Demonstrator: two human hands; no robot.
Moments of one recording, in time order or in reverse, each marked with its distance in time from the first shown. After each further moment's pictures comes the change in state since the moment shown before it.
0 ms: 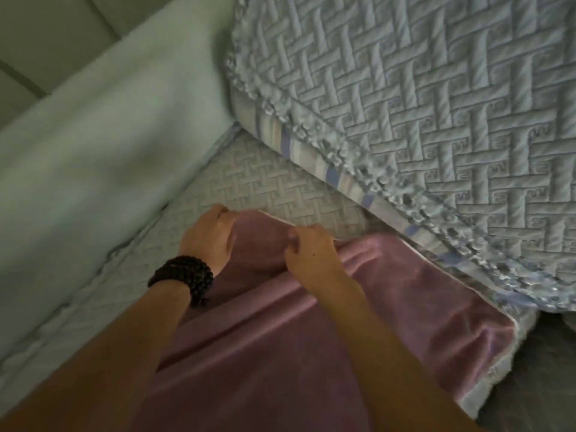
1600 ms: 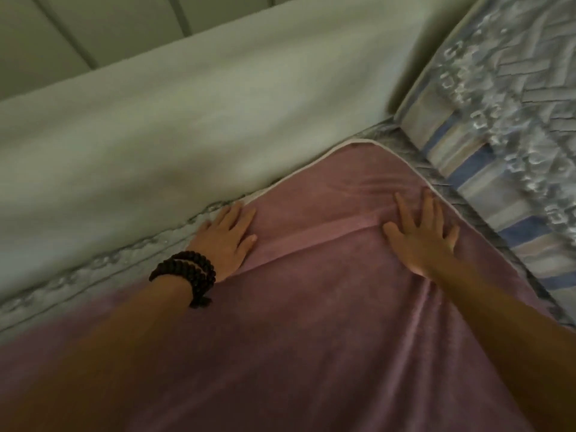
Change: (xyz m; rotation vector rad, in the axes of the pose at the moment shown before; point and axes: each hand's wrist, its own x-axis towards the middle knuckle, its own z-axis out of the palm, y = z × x) left_hand -0.070 -0.191 0.053 -0.027 -0.243 -0.342; right_hand 0.149 0.003 0.068 -0.668 -0.101 -0.050
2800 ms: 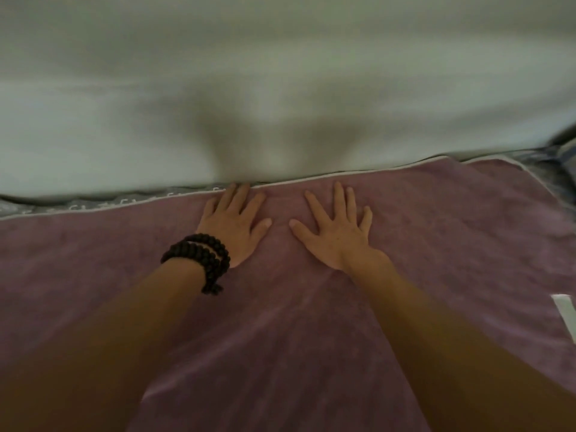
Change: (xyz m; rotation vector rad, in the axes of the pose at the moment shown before) left_hand -0.108 -0.153 0.053 -0.169 0.127 -0.259; right_hand -0.096 -0.304 0.112 -0.156 -0.121 -0.543
